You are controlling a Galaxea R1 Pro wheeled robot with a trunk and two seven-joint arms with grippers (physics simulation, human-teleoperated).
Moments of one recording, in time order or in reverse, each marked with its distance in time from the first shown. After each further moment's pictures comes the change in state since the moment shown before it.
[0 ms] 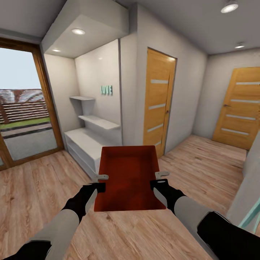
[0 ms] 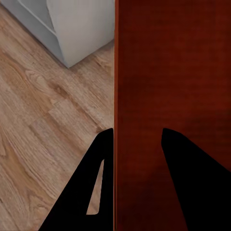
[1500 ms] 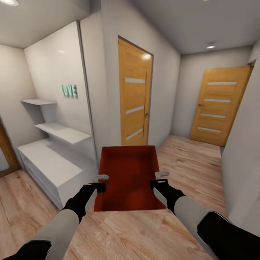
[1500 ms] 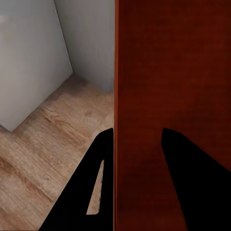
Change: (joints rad) left arm 0.000 0.000 0.000 0.000 0.000 0.000 0.000; right arm 0.000 0.000 0.000 0.000 0.000 0.000 0.000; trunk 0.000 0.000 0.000
